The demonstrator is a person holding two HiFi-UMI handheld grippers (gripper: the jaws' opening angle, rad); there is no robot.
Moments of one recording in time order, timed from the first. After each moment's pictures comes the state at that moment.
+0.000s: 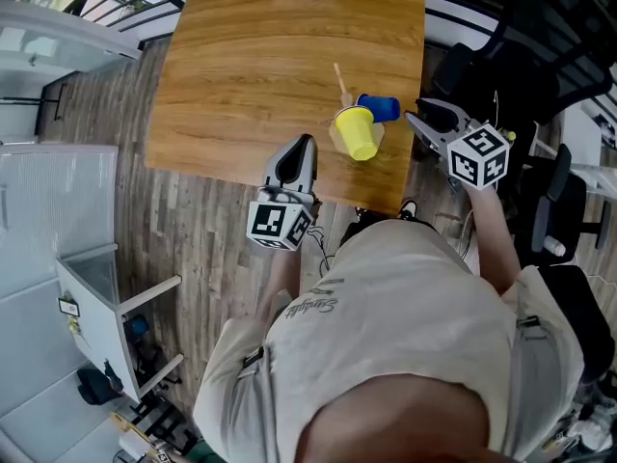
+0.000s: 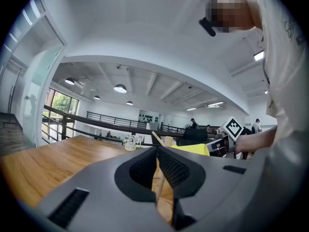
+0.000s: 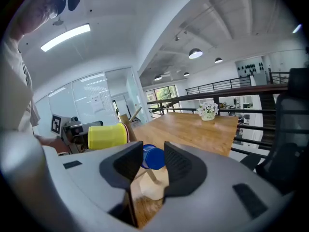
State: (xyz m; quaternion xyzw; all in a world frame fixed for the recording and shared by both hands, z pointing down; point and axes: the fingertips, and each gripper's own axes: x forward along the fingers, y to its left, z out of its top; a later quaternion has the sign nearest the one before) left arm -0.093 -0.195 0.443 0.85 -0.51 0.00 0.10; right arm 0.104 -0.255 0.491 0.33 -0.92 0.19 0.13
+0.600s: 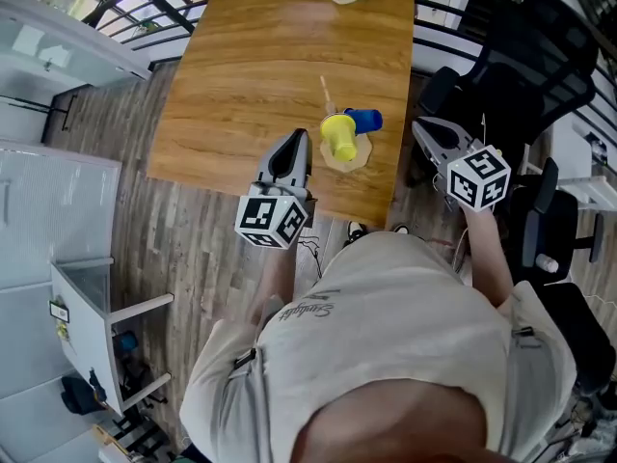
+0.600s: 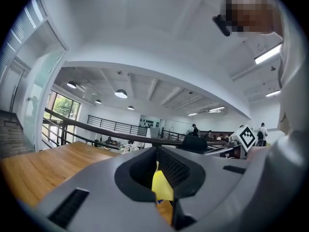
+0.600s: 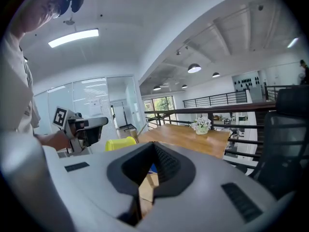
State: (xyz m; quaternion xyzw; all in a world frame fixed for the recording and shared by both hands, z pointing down) left arm -0.060 -0.181 0.376 0.85 -0.52 -0.03 0.09; right arm 0.144 -0.212 0.428 0.37 -0.92 0.14 0.08
